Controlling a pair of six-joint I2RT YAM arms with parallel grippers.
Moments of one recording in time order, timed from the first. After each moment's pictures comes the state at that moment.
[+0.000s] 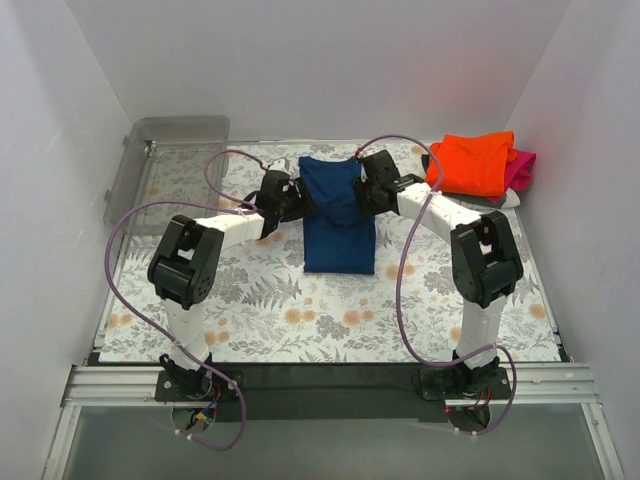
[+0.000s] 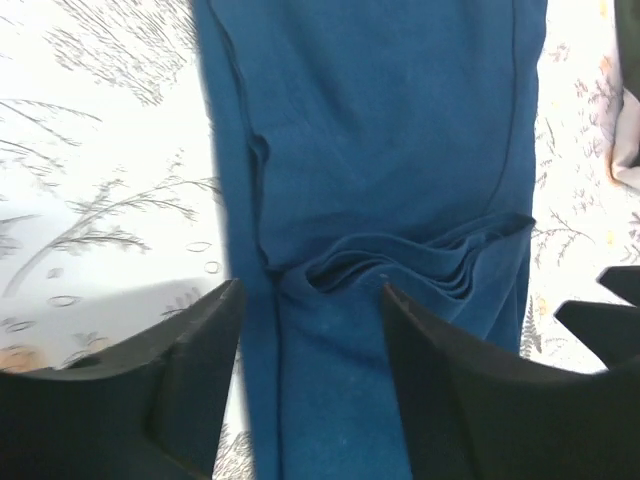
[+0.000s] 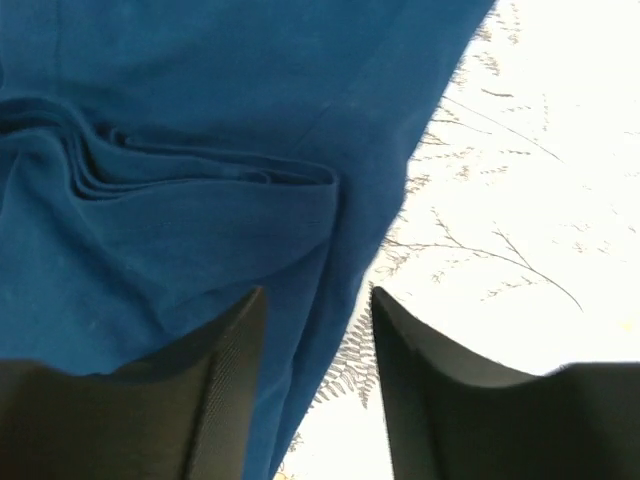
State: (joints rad) left arm -0.44 1.96 1.19 0.19 0.04 -0.63; right arm 0.49 1.93 1.46 -0.42 0.09 0.13
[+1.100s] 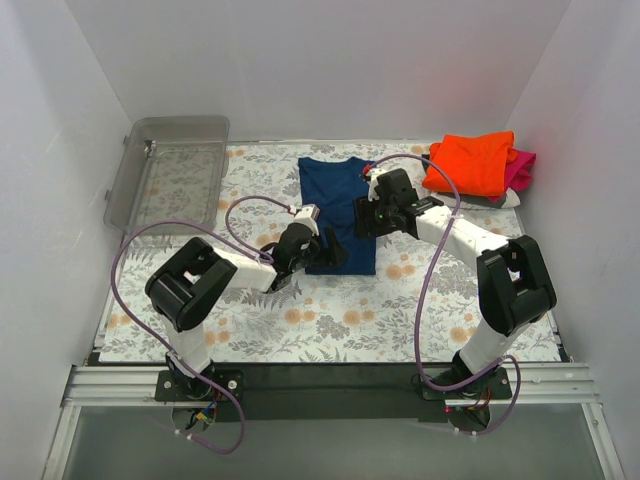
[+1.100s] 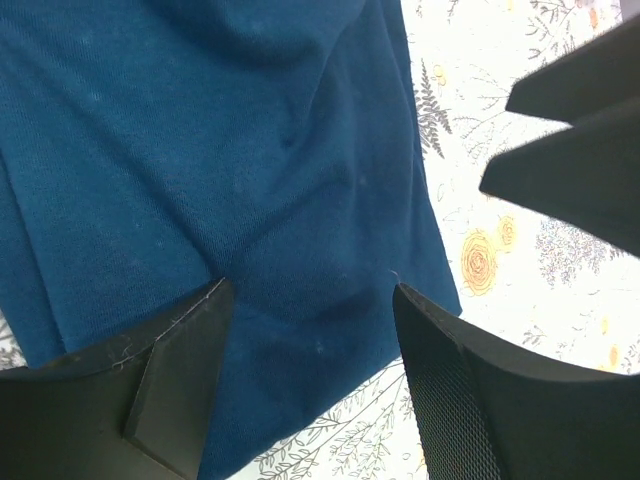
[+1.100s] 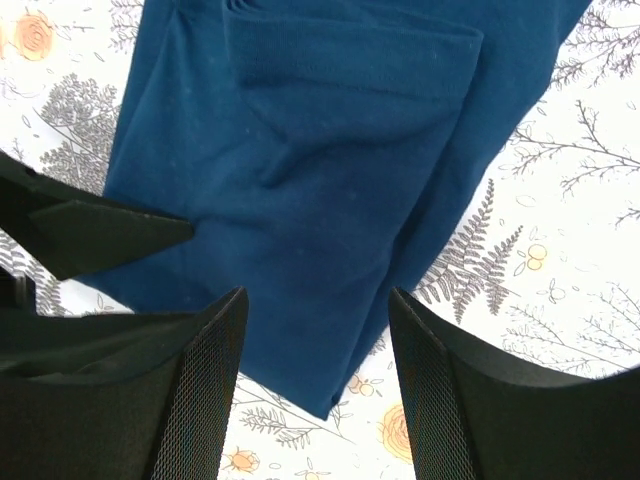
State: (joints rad) left arm -0.71 1.82 0.78 0.54 0.06 -0.70; right arm 0.49 1.68 1.16 -0.33 -0.16 0.17
